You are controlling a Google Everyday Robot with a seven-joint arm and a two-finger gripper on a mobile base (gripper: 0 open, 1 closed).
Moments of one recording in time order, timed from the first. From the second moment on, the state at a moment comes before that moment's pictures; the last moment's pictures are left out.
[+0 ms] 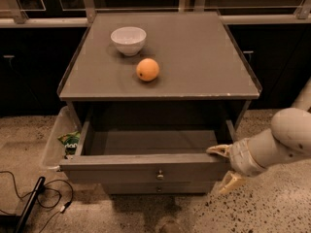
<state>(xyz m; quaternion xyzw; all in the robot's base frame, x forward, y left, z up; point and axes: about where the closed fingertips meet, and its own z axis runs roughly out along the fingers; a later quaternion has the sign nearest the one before) 0.439 -0.204 0.648 -0.69 0.66 0.14 0.24</state>
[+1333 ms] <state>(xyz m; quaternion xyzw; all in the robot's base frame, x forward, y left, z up) 0.387 -0.218 0.646 -0.68 0.67 0.15 0.24</state>
